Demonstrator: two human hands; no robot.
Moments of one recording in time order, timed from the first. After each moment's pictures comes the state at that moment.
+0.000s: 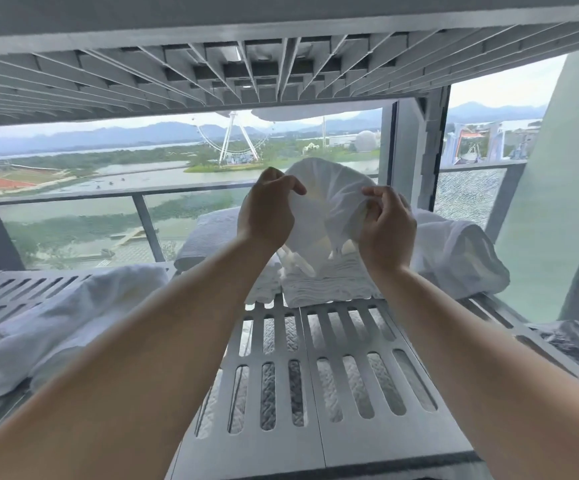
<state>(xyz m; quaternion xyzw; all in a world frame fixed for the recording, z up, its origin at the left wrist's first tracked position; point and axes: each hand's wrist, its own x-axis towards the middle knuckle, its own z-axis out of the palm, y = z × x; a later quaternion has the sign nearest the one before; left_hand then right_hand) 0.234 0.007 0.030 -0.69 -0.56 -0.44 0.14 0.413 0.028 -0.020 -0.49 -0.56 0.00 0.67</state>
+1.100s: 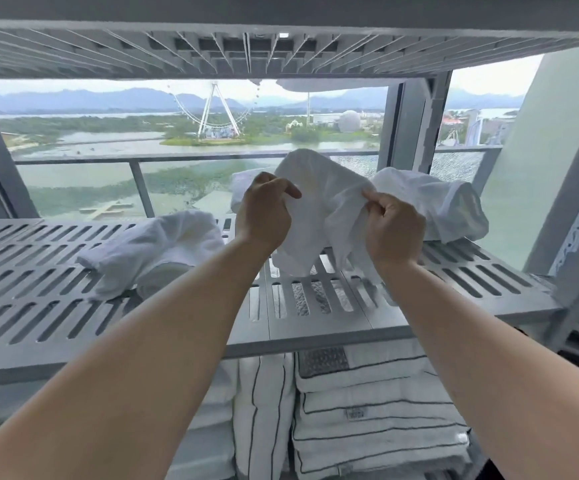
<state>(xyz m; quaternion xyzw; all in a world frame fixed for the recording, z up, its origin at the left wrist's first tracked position) 0.153 -0.135 -0.015 -0.67 -0.57 -0.47 0.04 0.352 -0.130 -0.044 -0.58 -0.57 -0.04 0.58</state>
